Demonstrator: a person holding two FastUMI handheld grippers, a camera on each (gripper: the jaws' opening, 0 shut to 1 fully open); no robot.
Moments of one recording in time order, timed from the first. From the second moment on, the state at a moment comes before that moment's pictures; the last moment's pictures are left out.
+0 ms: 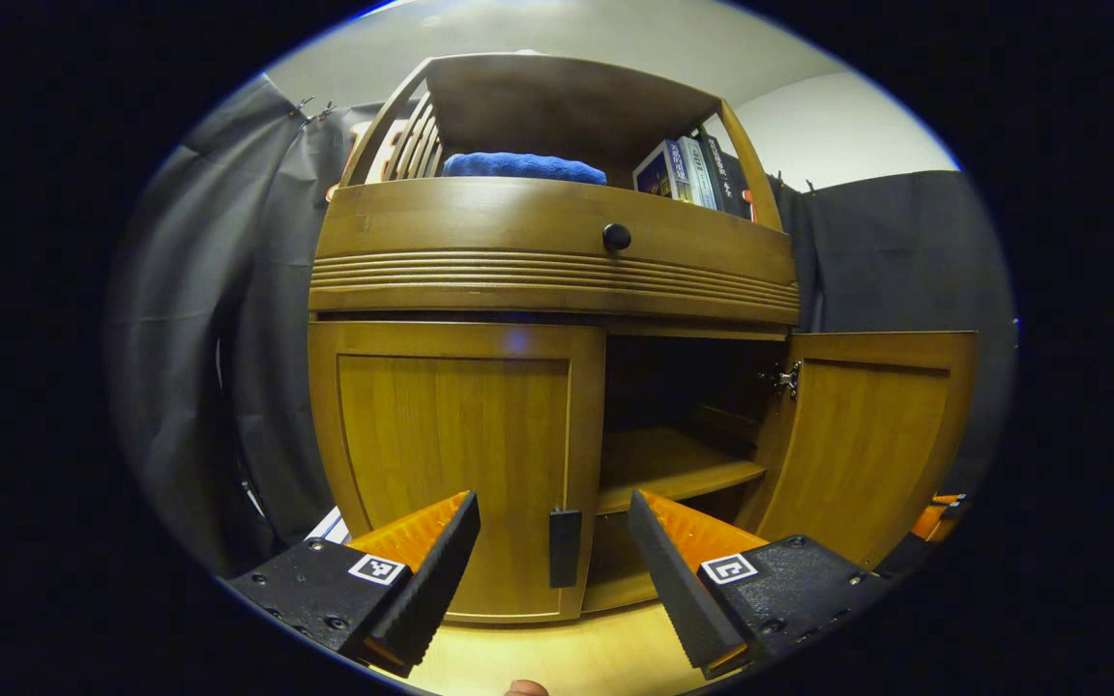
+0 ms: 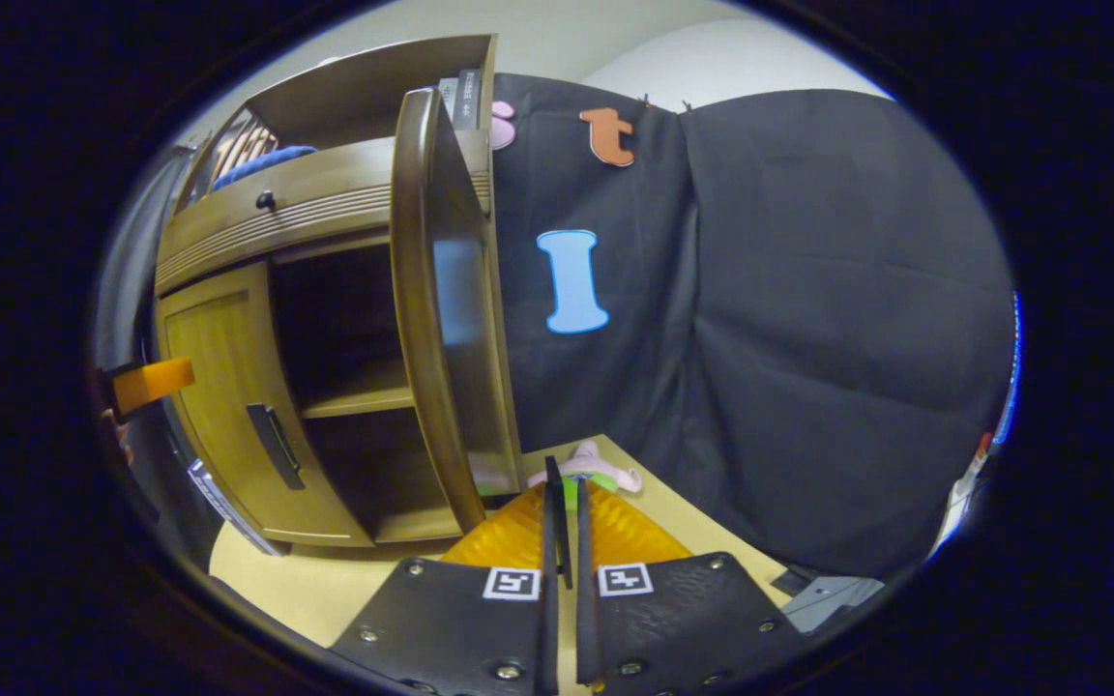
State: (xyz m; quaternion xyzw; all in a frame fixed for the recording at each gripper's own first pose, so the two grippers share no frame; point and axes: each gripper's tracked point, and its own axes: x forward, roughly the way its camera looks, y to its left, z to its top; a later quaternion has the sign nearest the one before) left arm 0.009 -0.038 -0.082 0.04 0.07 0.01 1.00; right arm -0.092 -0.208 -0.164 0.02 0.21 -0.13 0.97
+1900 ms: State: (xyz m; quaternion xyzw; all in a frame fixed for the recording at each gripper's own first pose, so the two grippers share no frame) left arm 0.095 -0.035 -0.142 0.03 0.12 0.01 0.99; right arm -0.138 -0.228 -0.036 0.01 0.10 -0.19 0.98
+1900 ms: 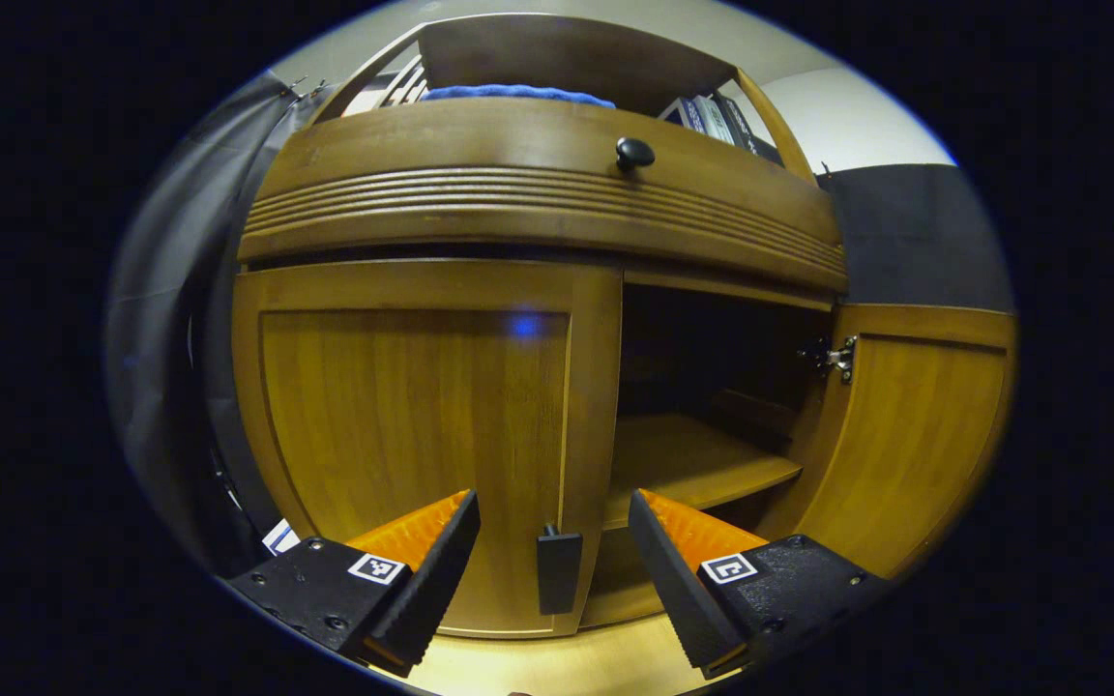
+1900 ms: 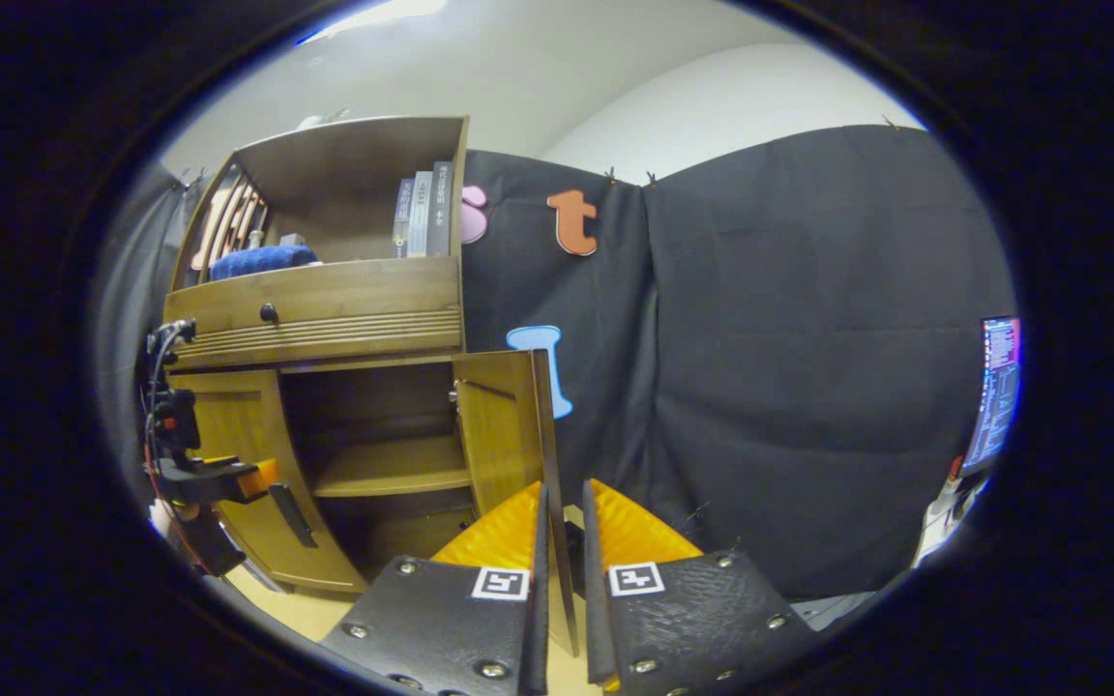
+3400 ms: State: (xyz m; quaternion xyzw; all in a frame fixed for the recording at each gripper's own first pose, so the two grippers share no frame) left arm 0.110 -0.029 -0.188 0.01 0.15 0.05 0.99; right arm -0.150 -0.226 -0.053 0.01 0.13 -0.15 0.98
